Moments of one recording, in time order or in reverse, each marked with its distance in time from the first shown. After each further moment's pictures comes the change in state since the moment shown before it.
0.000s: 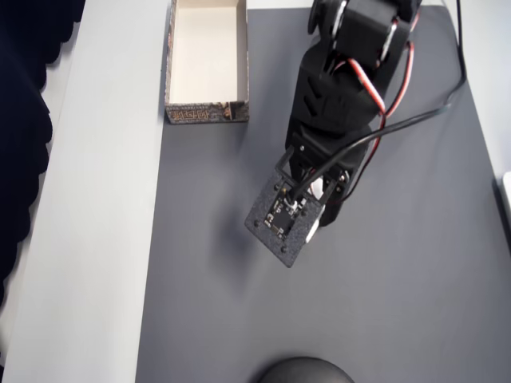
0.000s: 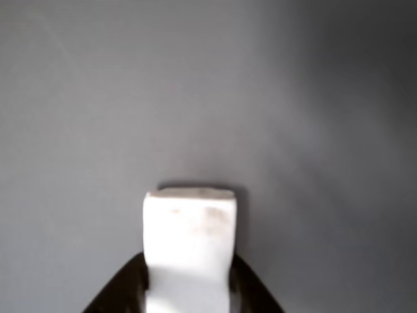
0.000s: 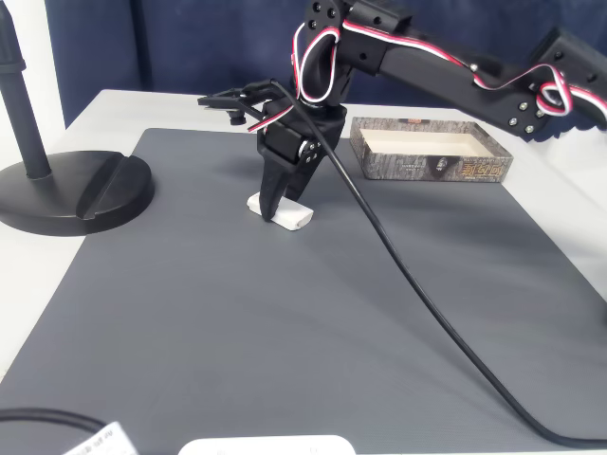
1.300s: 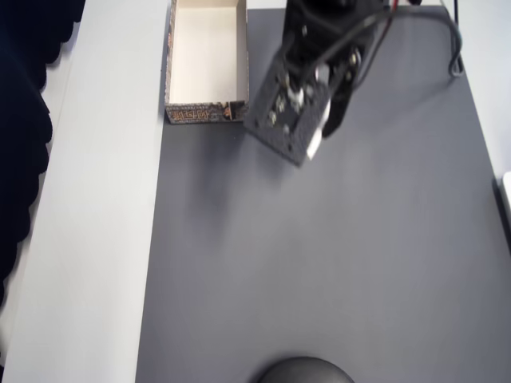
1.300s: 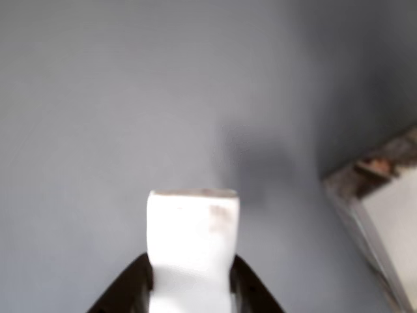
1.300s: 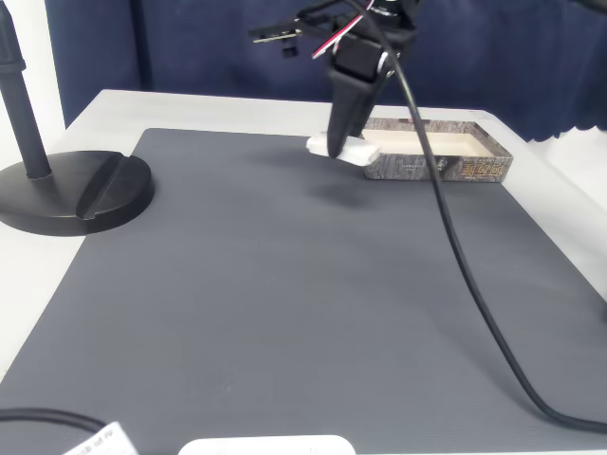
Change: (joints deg) arm 6.9 39.1 41.1 2.2 13.0
